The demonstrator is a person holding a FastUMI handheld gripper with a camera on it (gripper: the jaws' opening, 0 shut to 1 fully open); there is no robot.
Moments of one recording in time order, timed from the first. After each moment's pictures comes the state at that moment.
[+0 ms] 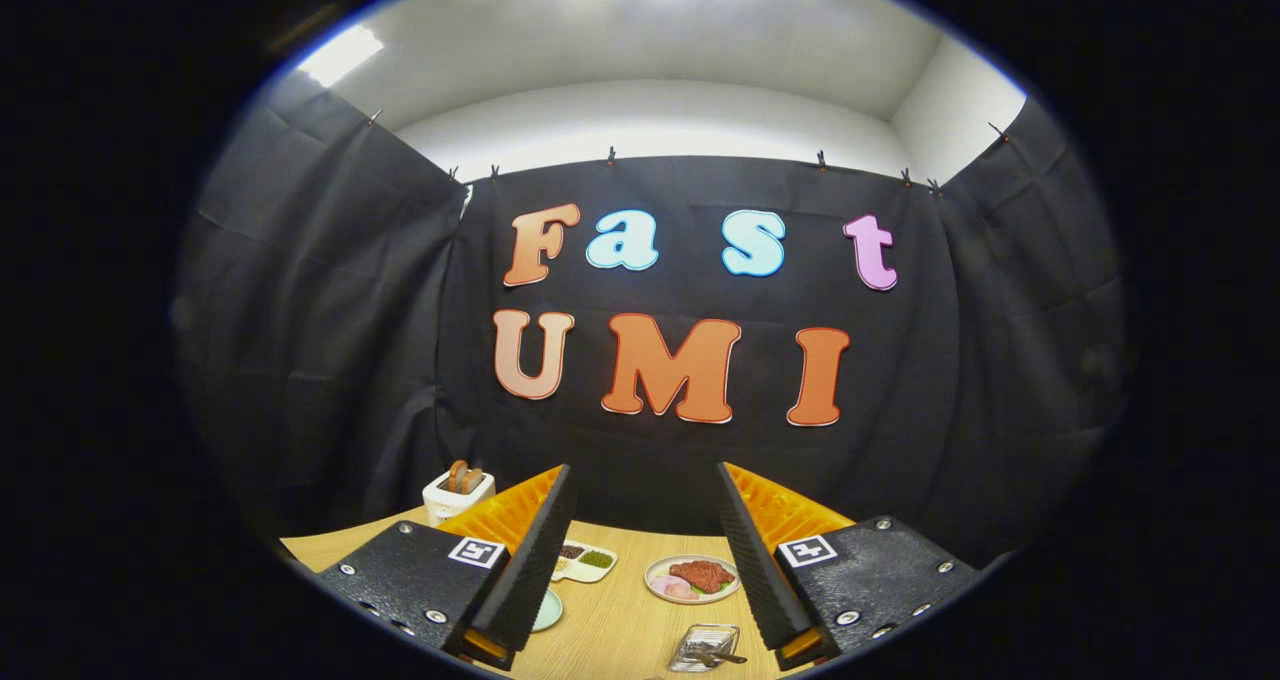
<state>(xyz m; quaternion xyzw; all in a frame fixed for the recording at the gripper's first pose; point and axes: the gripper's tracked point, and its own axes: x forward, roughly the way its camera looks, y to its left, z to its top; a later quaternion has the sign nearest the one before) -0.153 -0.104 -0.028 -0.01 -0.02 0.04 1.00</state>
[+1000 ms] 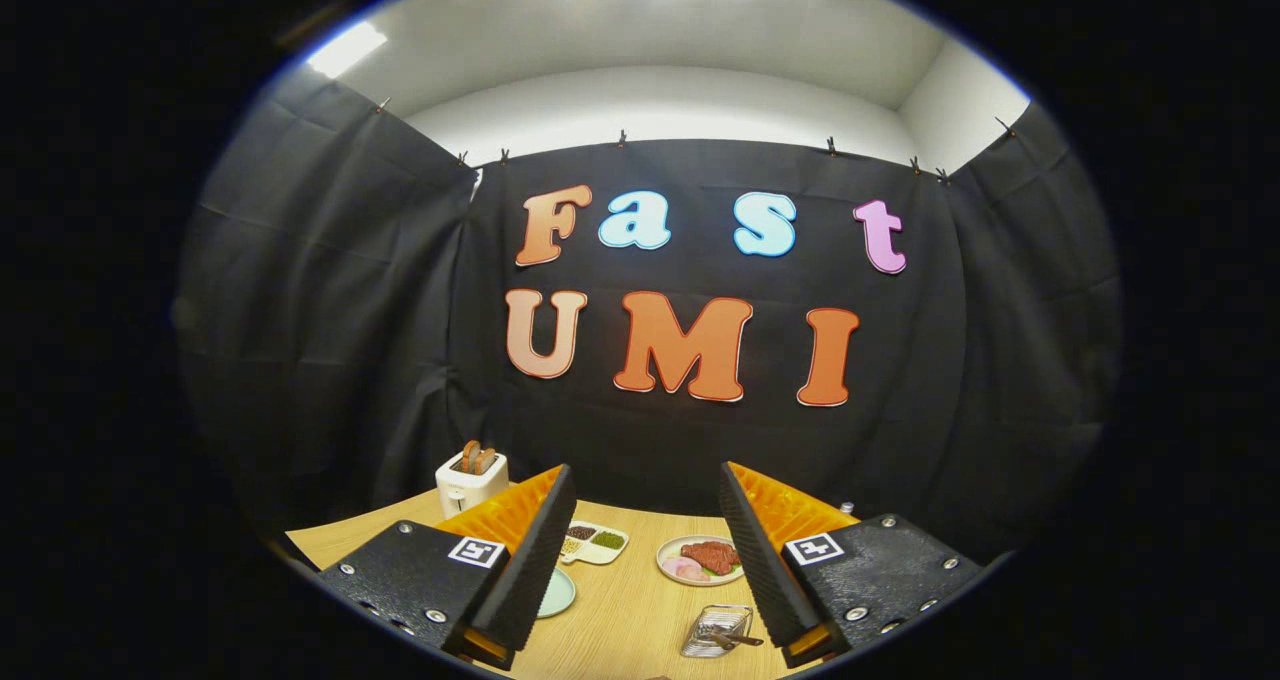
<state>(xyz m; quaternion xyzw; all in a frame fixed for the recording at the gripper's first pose) -0.167 -0.087 -0.044 -0.01 0.01 0.05 1.00</state>
